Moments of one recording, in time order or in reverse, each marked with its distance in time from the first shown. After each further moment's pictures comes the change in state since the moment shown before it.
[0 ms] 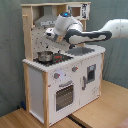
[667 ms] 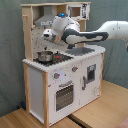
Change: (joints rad) arm -0.134 -0.048 0.135 0.118 0.001 -0.071 -0.034
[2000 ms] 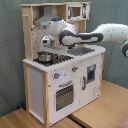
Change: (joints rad) arm -0.161 -0.066 0.158 0.093 0.064 -0.151 -0.038
